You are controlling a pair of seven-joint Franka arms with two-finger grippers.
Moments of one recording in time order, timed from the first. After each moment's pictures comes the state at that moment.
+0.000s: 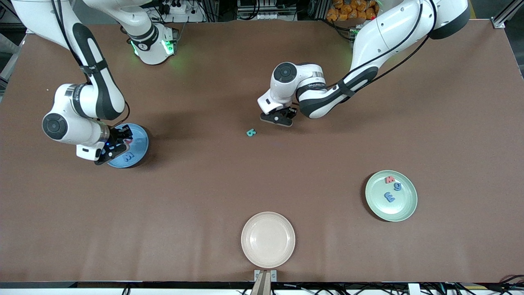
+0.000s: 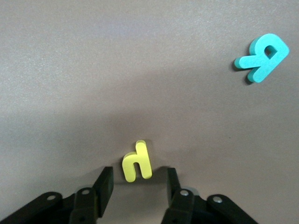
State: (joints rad) left arm -0.03 0.80 -0.90 -2.02 0.81 2.38 -1.16; right arm 0.14 0.28 -0.20 -2.24 0.05 2.24 -0.61
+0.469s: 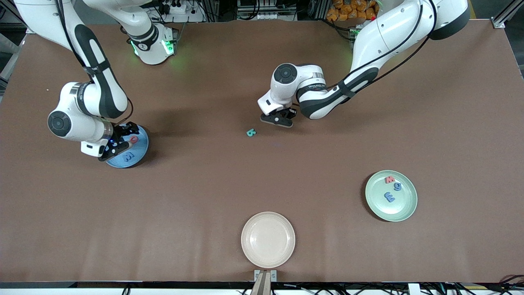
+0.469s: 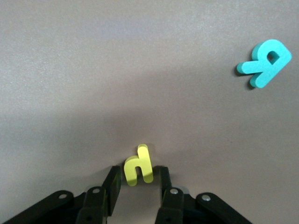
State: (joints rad) left arm -0.02 0.80 -0.90 -2.02 0.81 2.38 -1.16; right arm 0.16 0.27 -0.18 -2.25 0.13 2.25 -0.54
